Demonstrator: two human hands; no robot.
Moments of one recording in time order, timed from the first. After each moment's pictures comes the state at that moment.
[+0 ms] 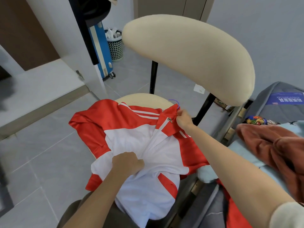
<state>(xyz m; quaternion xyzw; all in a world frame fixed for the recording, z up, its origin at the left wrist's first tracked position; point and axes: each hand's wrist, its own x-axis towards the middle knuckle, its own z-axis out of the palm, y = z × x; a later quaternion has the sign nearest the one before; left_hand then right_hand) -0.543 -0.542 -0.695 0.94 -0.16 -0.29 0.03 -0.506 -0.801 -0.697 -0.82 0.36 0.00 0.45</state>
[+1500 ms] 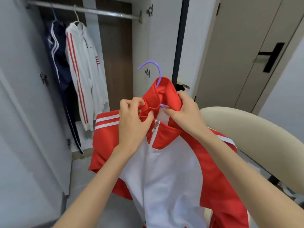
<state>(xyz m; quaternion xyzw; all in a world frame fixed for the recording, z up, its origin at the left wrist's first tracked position) -0.499 -0.353 -0.402 0.81 -0.10 0.38 0.44 -0.495 -0.515 -0.358 -0.86 -0.13 -0.24 0.43</state>
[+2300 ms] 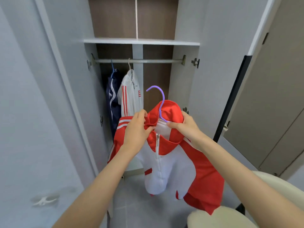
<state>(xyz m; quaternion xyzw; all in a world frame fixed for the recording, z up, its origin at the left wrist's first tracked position) -0.382 -0.140 -0.132 0.90 -0.04 0.28 0.34 -0.359 -0.320 -0.099 -0.79 -0.09 -0.01 0.61</state>
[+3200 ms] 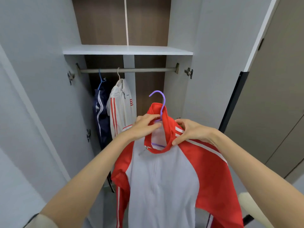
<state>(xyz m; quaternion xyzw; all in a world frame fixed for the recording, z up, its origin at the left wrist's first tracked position) -0.243 -0.174 -0.069 0.94 -0.14 0.03 0.32 -0.229 -0.397 -0.052 -0.85 -0.23 0.20 0.43</state>
